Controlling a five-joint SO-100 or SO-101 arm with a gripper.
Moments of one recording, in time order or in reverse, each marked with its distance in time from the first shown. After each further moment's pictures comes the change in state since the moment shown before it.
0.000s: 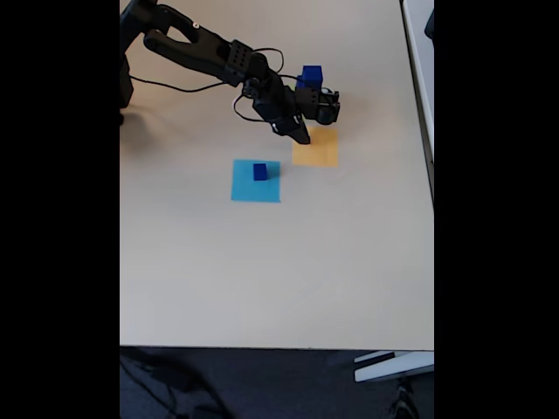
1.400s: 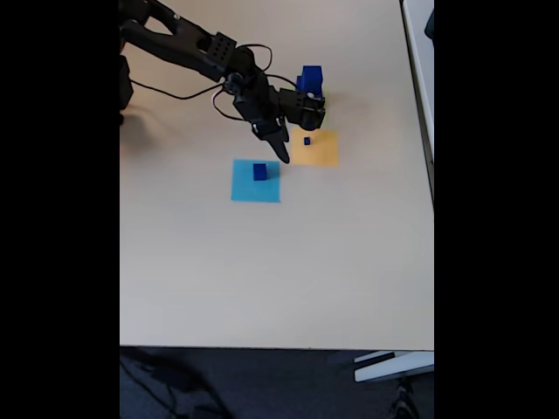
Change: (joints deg) arm 6.6 14.4 12.8 7.6 -4.3
